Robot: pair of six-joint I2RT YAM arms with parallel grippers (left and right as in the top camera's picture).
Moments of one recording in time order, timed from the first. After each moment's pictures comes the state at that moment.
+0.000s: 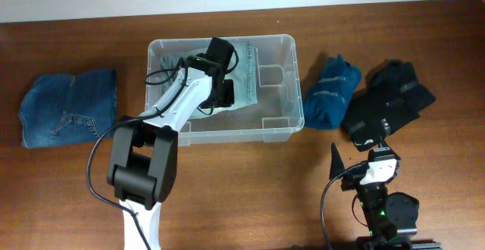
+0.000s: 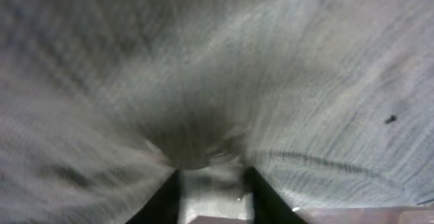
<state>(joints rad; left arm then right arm) -0.41 2.18 1.69 -0.85 -0.04 -0.39 -0.02 0.01 0.05 -0.15 -0.10 -0.03</state>
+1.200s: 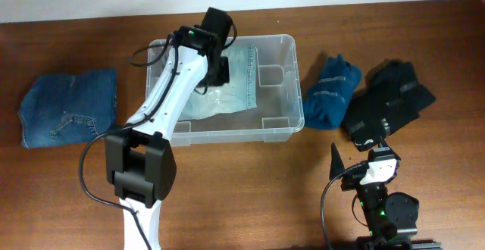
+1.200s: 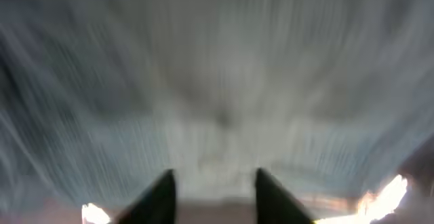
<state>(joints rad) -0.40 2.19 2.04 -1.17 -0.15 -0.39 -0.02 0.01 0.05 -0.15 -0.10 -0.03</state>
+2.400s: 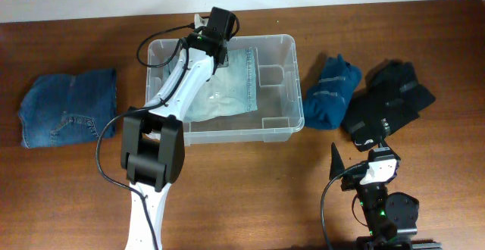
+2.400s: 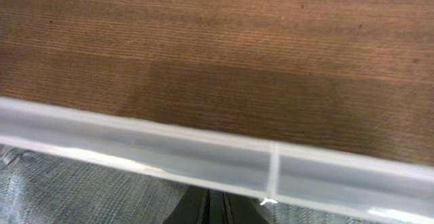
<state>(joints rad) -0.38 2.35 2.05 -0.80 -0.39 -0.39 -0.02 0.01 0.05 -0.15 -0.10 -0.03</state>
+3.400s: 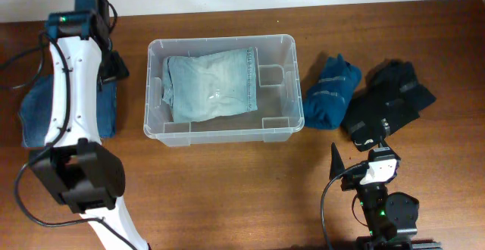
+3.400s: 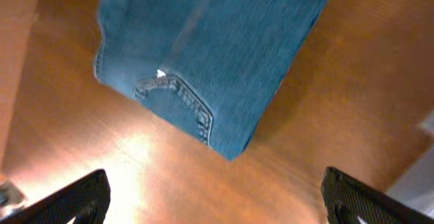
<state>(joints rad) 0.07 2.09 2.12 -1.43 -0.45 -0.35 -0.02 0.01 0.05 -0.15 -0.10 -0.03</state>
